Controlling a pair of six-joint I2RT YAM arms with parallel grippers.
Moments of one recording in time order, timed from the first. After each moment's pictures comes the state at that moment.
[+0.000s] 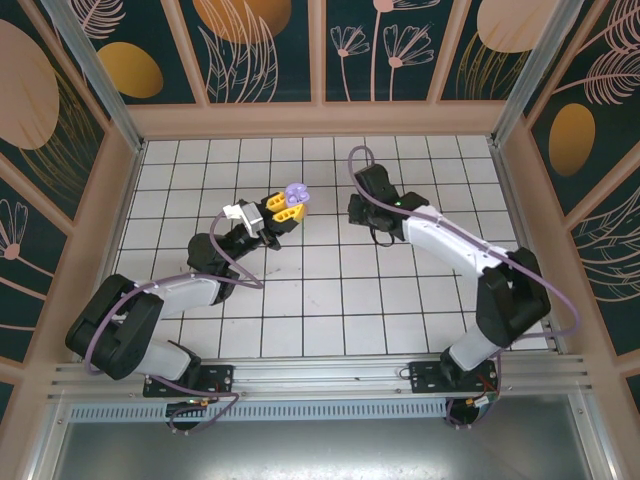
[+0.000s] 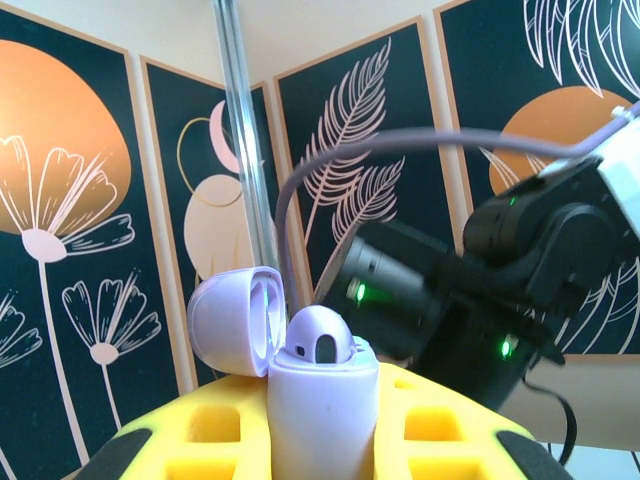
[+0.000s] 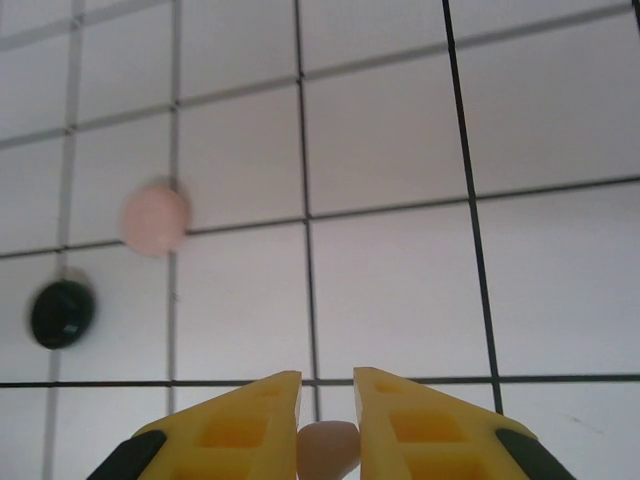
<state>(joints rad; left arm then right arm) -0.53 1.43 0.51 1.48 0.56 -0.14 0.62 1.56 1.22 -0.51 0.17 0.63</state>
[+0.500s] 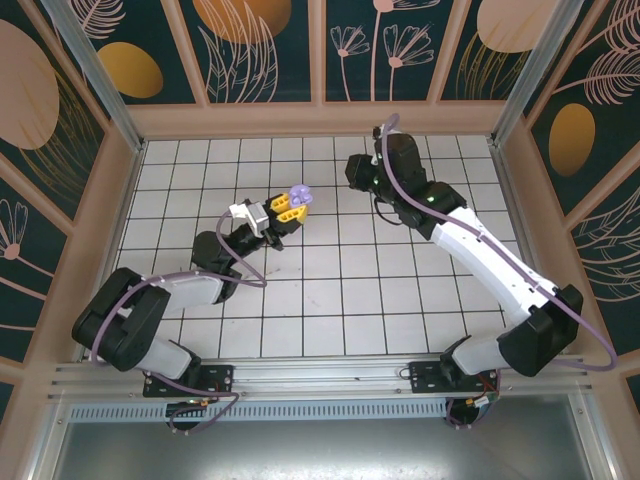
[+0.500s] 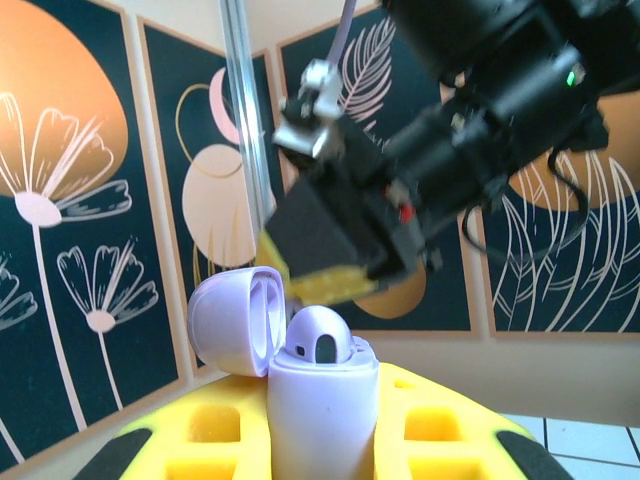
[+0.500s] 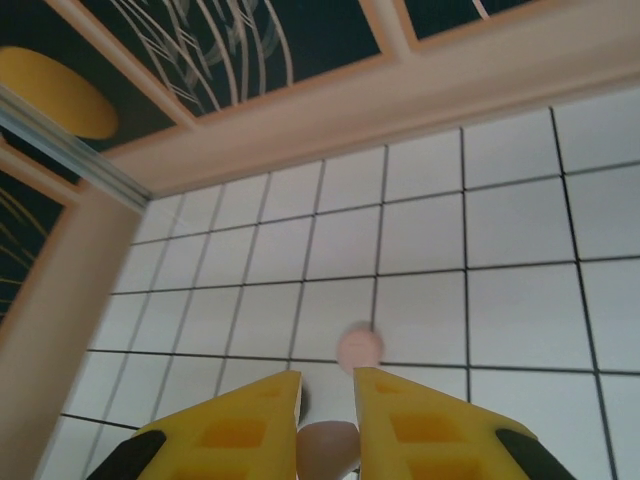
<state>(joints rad) -0.53 1.49 0.51 1.47 0.56 -0.13 0.64 1.39 1.40 -0.45 0.12 0.60</state>
